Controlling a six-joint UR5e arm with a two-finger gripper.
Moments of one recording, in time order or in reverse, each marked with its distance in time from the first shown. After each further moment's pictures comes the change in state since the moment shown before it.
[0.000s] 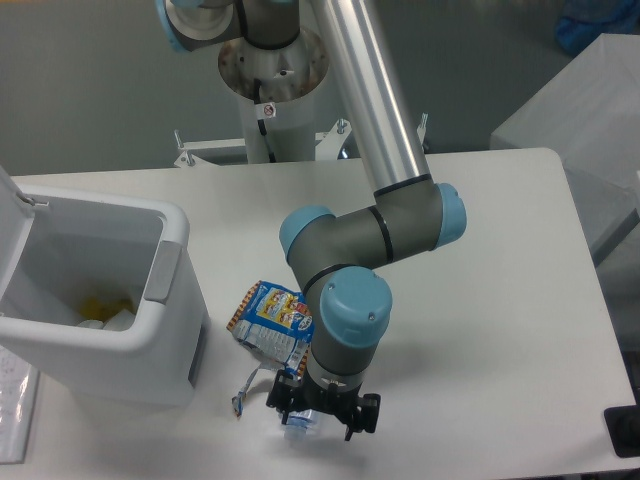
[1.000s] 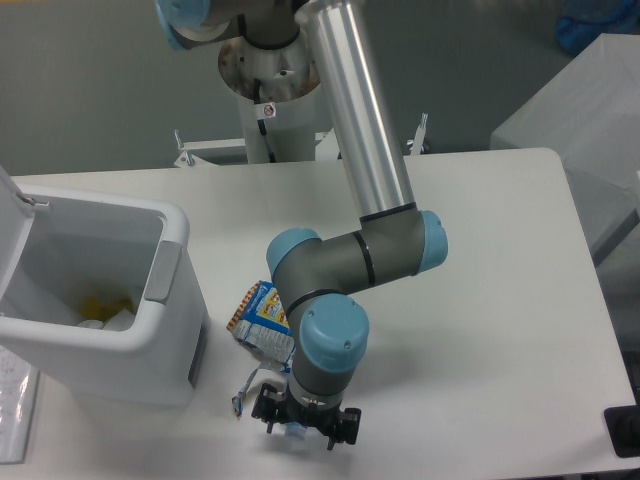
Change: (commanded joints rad) arm -0.048 -0.063 0.015 0.035 0.052 -0.035
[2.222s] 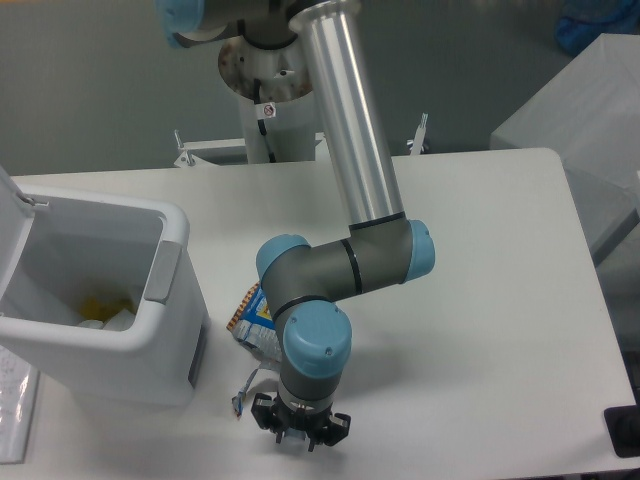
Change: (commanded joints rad) arm -0.003 0.009 -0.009 0.000 0.003 -0.006
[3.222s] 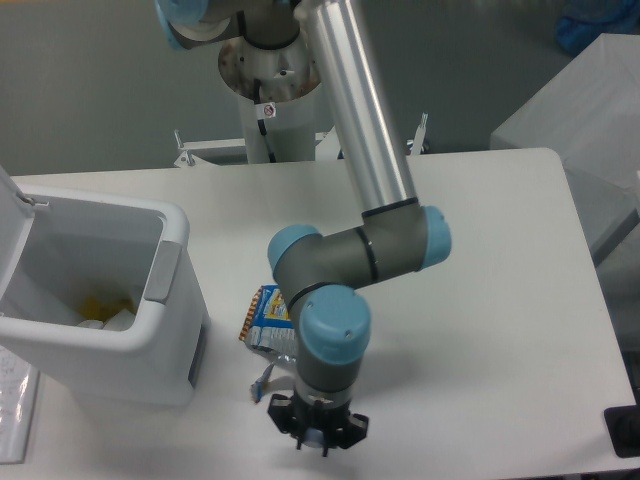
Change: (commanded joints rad) arm 0.060 0.070 0.073 0.026 -0.015 0.051
